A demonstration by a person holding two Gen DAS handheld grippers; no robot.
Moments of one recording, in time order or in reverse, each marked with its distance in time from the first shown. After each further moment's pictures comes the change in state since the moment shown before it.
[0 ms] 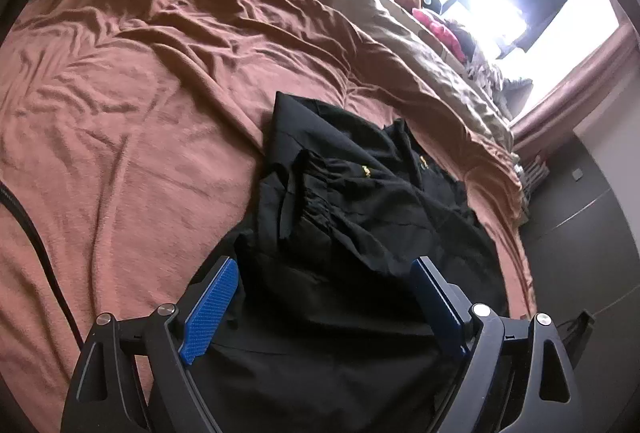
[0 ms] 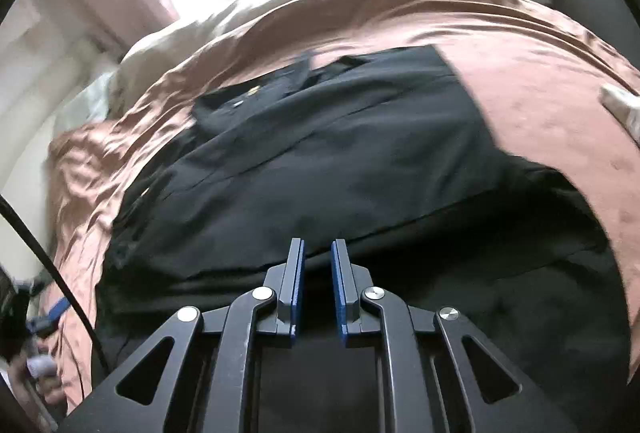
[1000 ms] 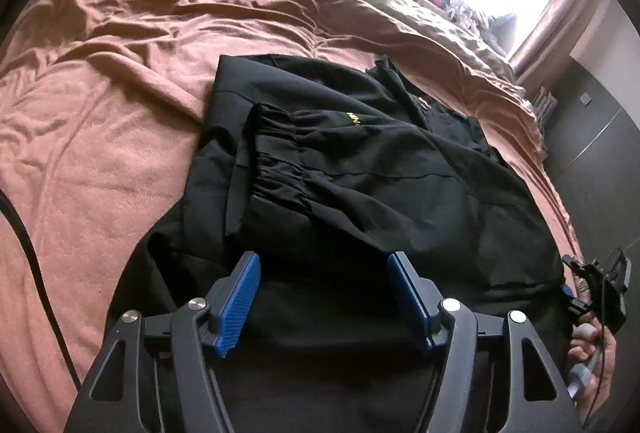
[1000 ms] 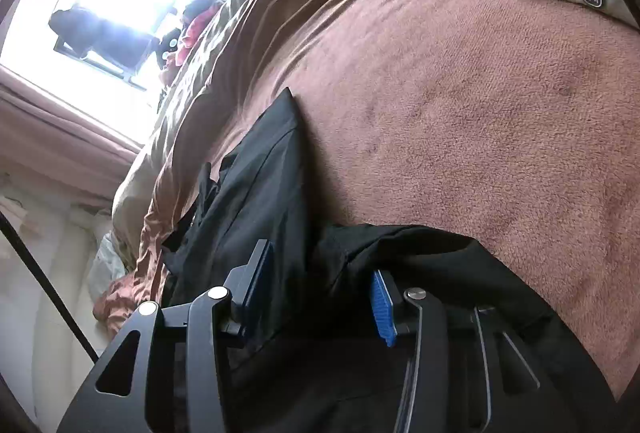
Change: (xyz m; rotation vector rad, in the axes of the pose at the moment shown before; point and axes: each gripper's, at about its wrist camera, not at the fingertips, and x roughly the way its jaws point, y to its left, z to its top) left arm 0.074 -0.028 -0.023 0.221 0.069 0.059; right arm 0.000 -0.130 -0.002 0.526 -0.127 0.151
